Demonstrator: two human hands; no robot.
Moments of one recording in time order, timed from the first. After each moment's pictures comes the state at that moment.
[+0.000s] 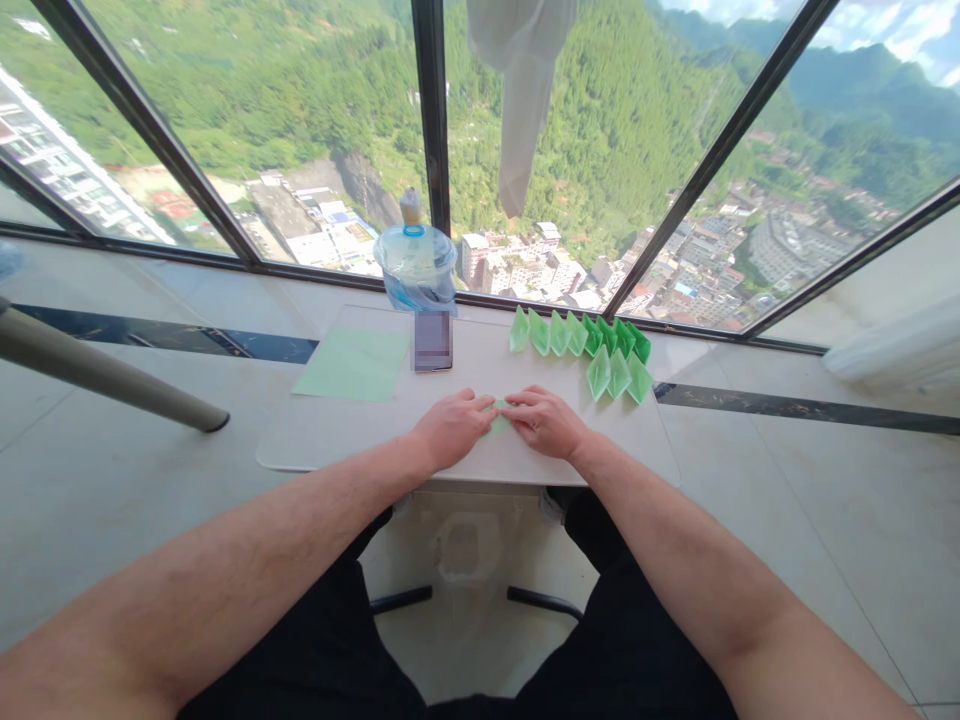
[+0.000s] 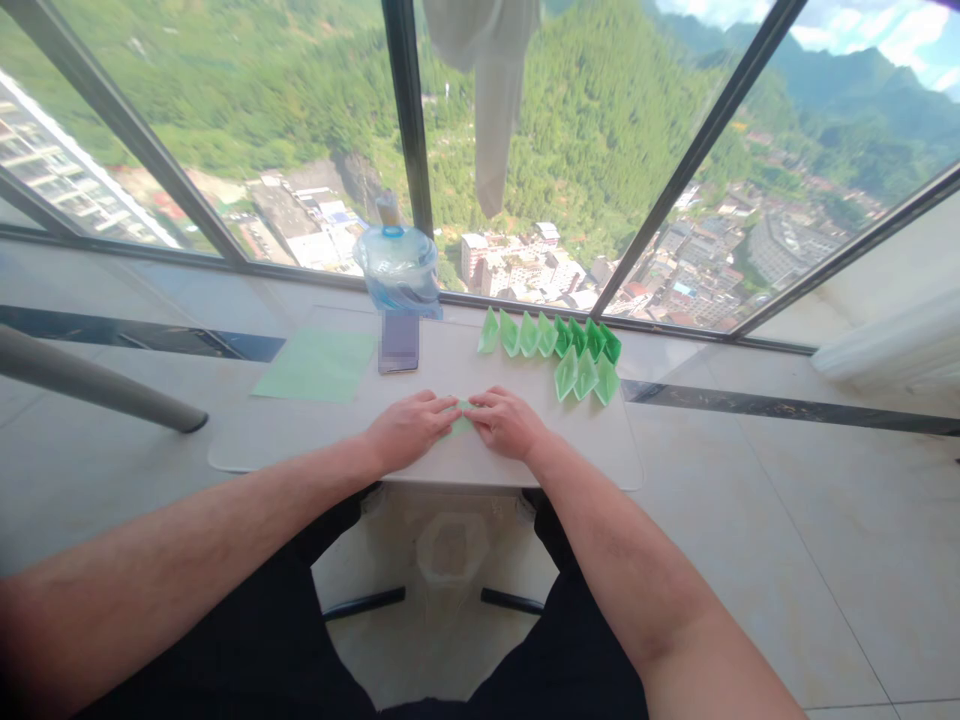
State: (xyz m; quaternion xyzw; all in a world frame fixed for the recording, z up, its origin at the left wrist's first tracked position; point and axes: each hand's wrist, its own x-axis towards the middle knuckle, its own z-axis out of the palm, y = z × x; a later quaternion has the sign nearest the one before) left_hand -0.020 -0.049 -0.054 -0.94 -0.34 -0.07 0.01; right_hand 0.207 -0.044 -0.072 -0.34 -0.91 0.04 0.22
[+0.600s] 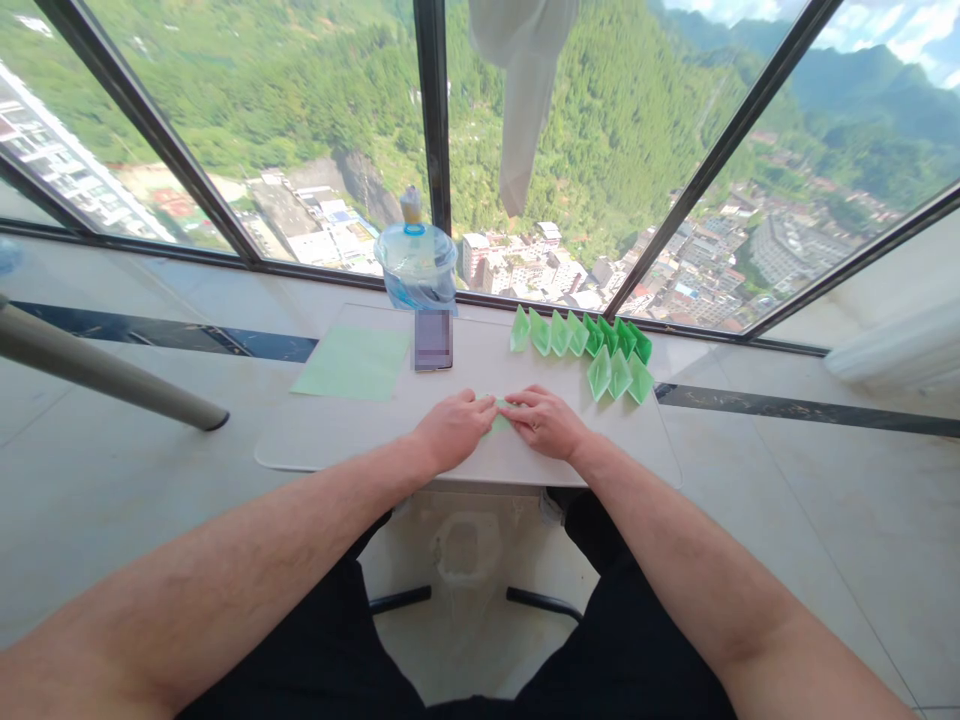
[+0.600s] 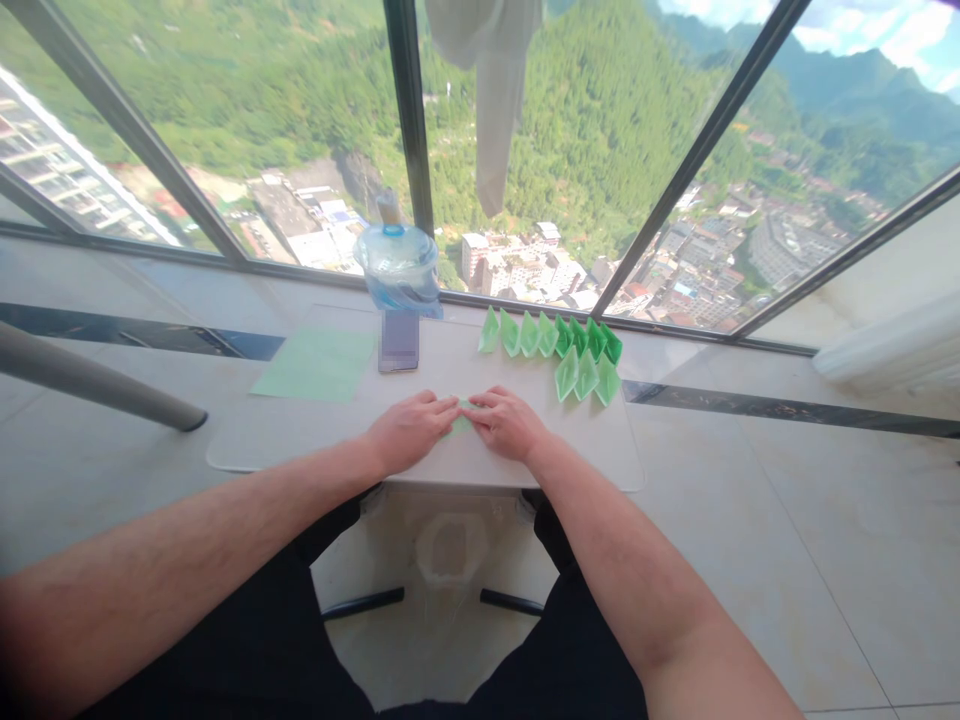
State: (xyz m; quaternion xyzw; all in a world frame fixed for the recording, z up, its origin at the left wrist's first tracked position) left_hand -0.018 -0.051 -0.054 -0.94 -0.34 -0.07 0.02; right_hand 0.206 -0.043 -0.073 -0.36 -0.91 0.06 0.21
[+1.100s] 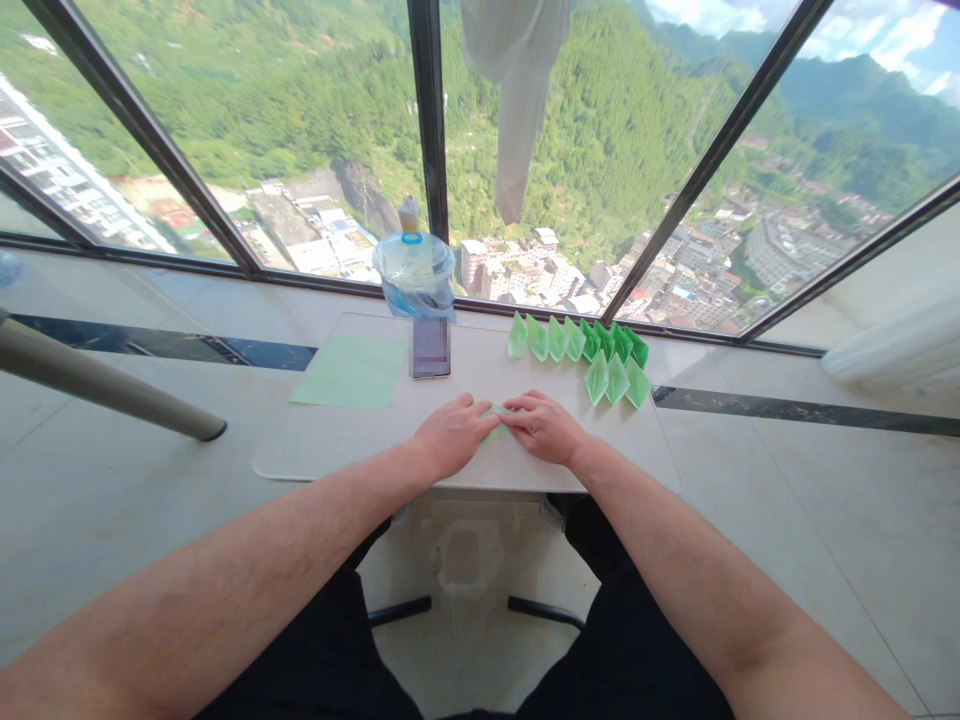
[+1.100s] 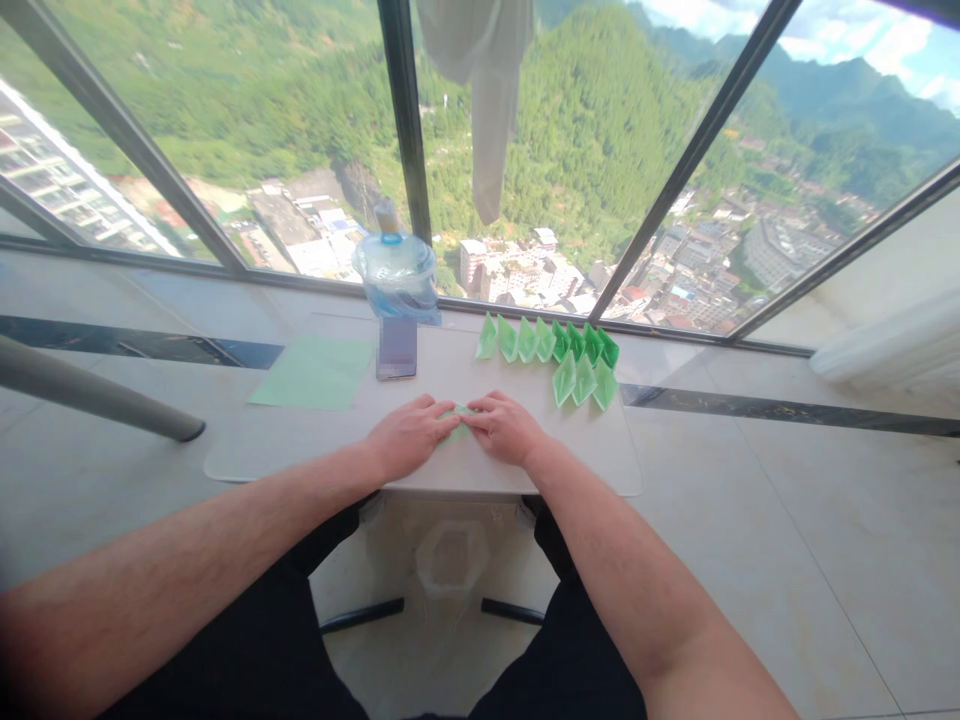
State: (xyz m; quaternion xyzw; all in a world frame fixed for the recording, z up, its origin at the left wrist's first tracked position) left_hand -0.019 -0.049 -0.054 -0.94 -0.34 -0.06 0.00; right_hand 0.206 -0.042 -0.071 -0.35 -0.91 0.07 0.22
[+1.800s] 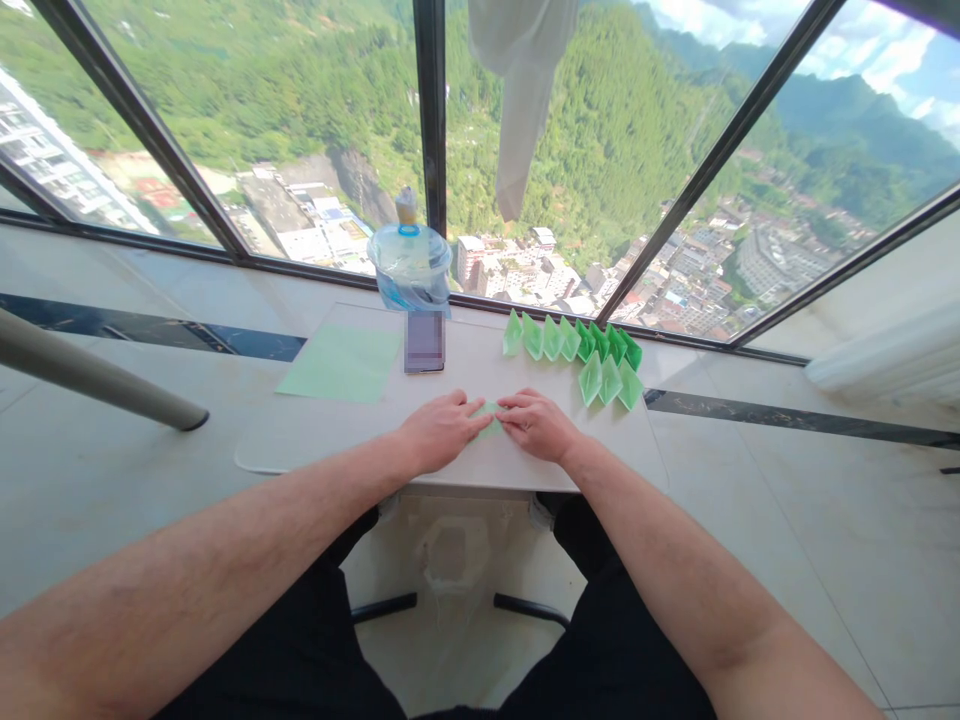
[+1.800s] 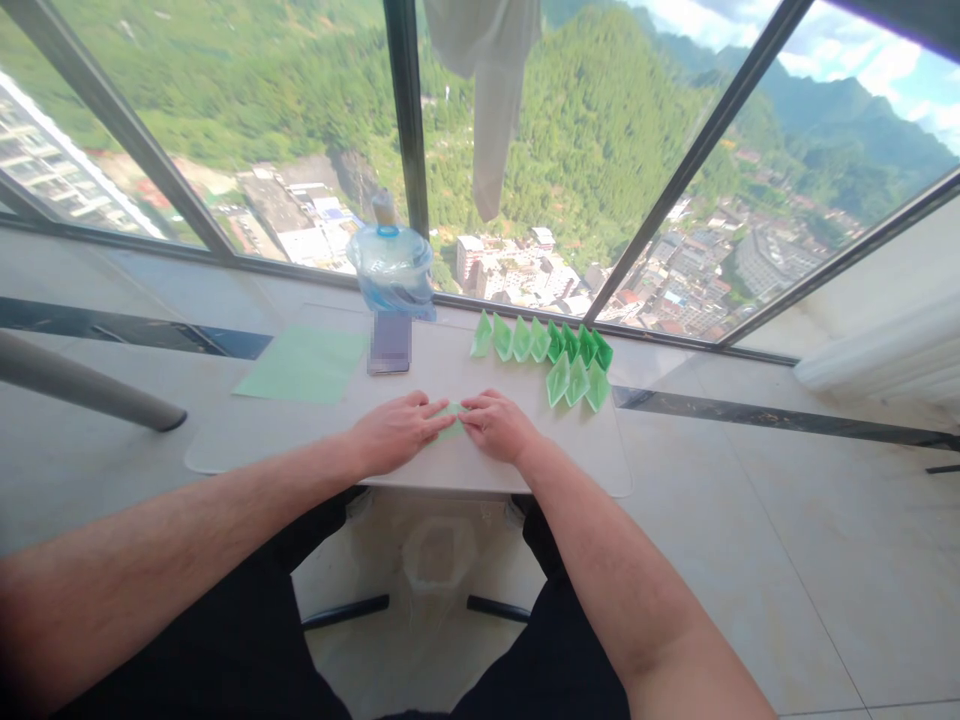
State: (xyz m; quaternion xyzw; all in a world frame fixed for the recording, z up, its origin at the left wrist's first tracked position) left_hand -0.029 -0.044 -0.057 -0.95 -0.30 -0.04 0.05; right_hand 0.208 -0.039 -0.074 -0.36 -0.90 0.07 0.22
